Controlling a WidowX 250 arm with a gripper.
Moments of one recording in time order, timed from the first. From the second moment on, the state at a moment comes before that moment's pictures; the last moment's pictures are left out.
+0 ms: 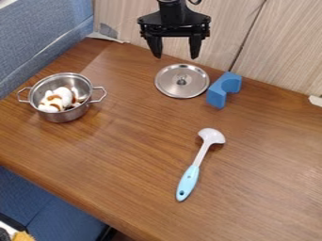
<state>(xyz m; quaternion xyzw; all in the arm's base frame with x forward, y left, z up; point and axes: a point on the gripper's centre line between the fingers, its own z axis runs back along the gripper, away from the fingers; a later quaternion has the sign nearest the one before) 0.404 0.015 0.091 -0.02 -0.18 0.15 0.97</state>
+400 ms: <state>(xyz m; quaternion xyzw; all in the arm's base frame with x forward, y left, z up) 0.380 0.003 0.070 -0.01 -0.14 0.14 0.98</state>
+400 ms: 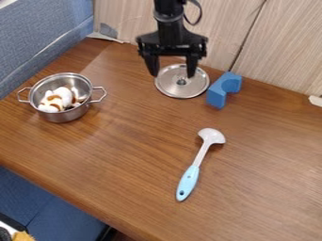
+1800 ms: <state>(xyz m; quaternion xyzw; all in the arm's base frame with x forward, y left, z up) 0.284 -0.076 0.005 -0.04 -0.08 0.02 1.00</state>
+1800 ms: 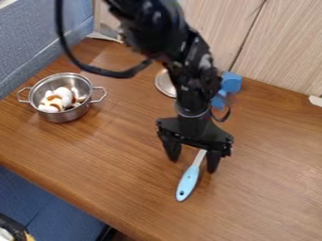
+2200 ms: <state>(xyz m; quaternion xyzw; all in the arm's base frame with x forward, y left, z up) 0.289 -0.081 0.003 -0.02 -0.08 0.00 1.00</state>
